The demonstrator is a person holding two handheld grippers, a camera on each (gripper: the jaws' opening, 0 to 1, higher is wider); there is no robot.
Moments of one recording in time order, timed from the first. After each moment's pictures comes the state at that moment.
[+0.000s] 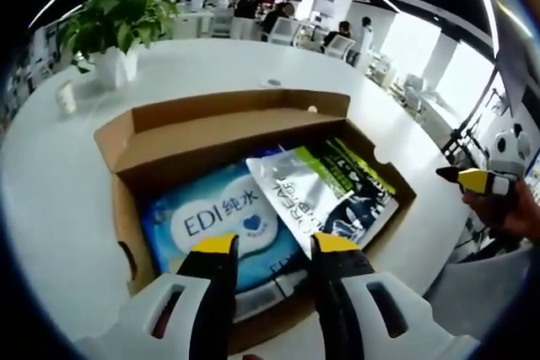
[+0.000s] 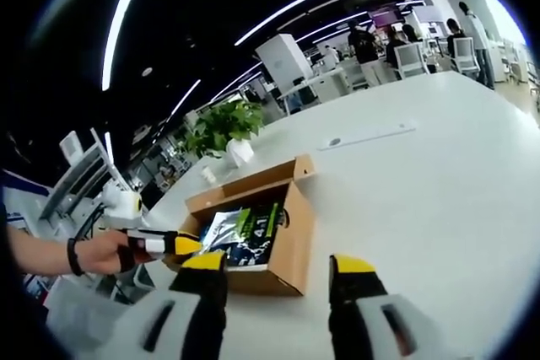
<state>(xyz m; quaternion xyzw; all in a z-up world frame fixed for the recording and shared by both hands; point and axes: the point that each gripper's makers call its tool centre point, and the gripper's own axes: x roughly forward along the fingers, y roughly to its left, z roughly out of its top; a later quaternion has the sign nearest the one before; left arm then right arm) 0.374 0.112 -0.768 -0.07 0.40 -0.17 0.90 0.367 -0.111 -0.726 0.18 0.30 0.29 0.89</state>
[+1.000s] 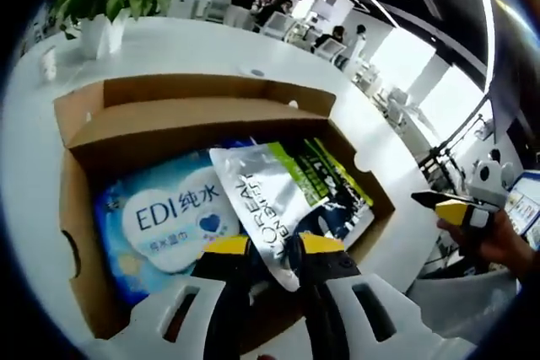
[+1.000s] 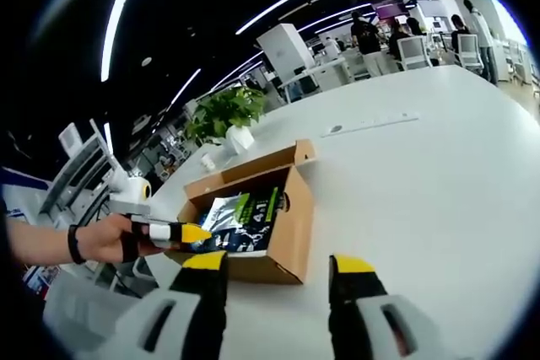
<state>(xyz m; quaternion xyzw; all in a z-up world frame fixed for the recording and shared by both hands) 0.376 0.077 -0.776 -0.15 0.42 -0.21 0.87 0.360 -0.107 -0.740 0.17 0.32 0.30 0.88</state>
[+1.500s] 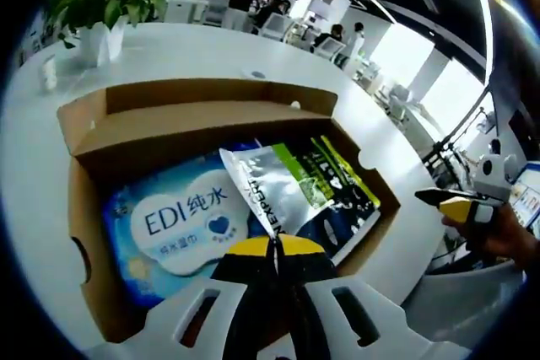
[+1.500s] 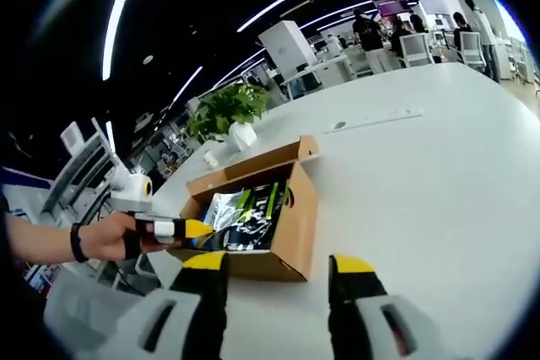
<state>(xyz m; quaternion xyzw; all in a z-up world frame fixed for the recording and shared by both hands) 0.376 0.086 -0.775 -0.13 0.41 -0.20 0.88 0.356 -0.101 -0.743 0.17 0.33 0.31 0.88</state>
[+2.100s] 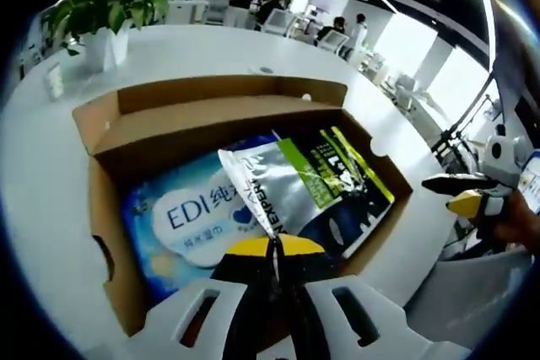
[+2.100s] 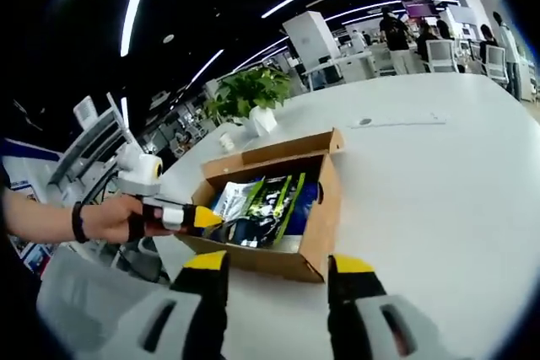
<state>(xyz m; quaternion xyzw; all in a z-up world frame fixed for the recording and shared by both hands) 0.372 0.104 -0.783 -0.09 0.43 -0.19 0.88 0.355 -0.068 -0.740 0.12 0.33 0.36 0.86</state>
